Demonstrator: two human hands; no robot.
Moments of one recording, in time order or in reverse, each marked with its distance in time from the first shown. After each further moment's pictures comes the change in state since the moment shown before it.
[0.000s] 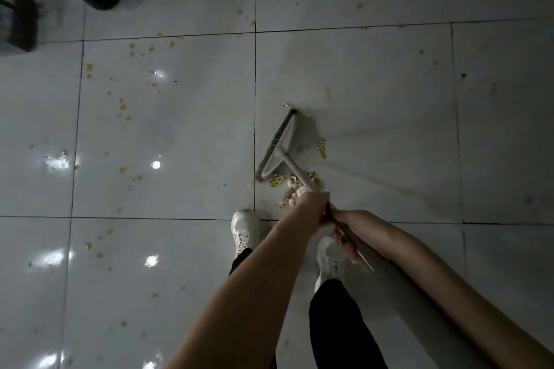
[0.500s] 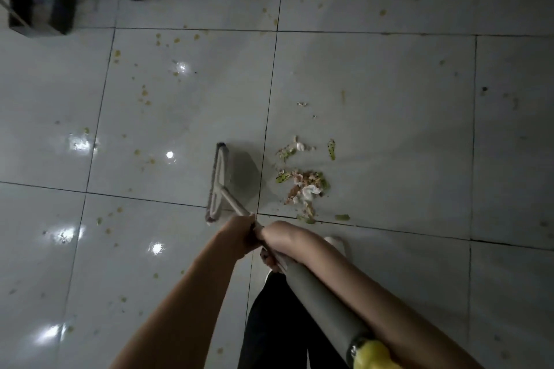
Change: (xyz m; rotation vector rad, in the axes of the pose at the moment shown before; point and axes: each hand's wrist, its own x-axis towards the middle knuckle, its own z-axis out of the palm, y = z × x) left_hand -0.024 -0.054 -0.112 -0.177 0.249 -0.007; right_hand 0.008 0.020 0.102 -0.450 -0.200 0.046
